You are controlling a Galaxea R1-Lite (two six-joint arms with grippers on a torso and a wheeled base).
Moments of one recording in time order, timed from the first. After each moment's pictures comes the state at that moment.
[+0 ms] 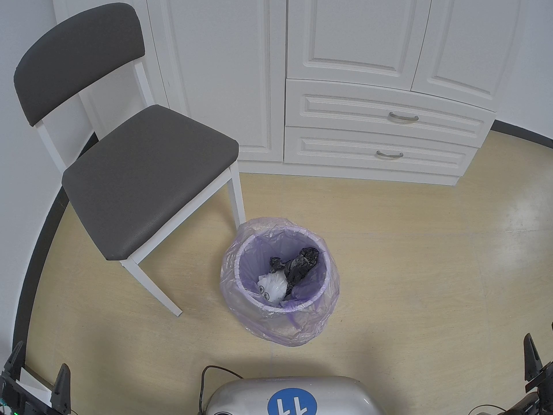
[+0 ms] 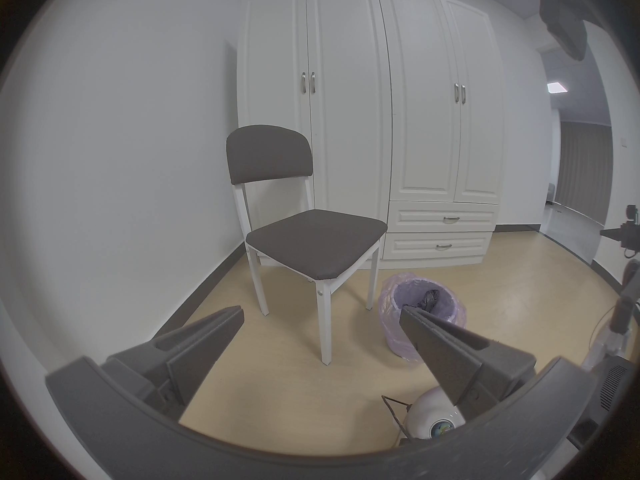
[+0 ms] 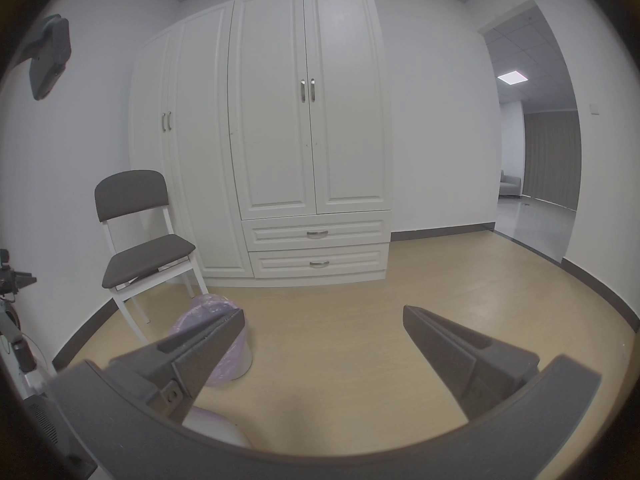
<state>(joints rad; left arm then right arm) 0.00 0.01 -0.02 0.01 0.01 0.02 0.00 0.01 -0.02 -0.07 -0.08 0.07</state>
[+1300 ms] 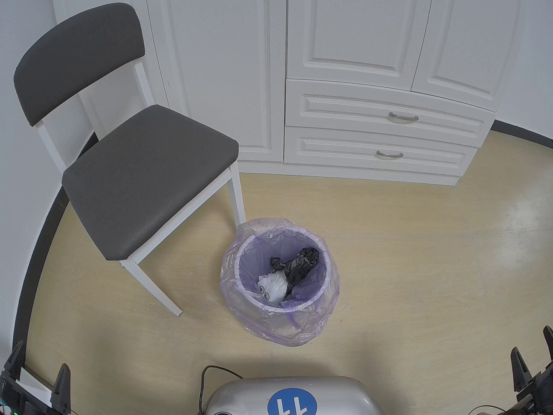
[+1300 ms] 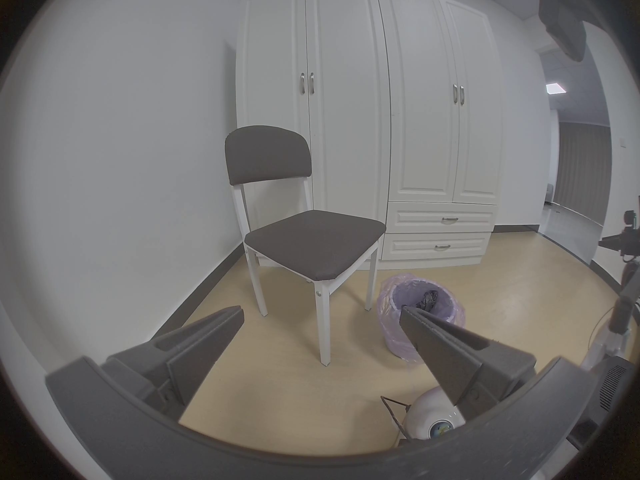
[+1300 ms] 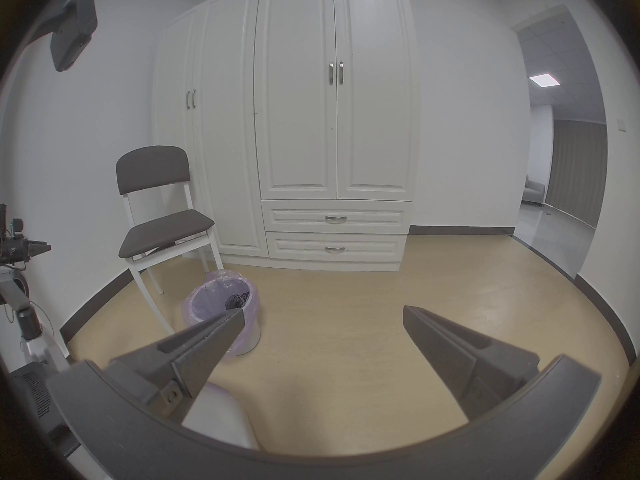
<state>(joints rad) 0.00 0.01 -0.02 0.01 0.00 0.02 0.00 0.01 -0.02 0.00 0.00 -0.01</state>
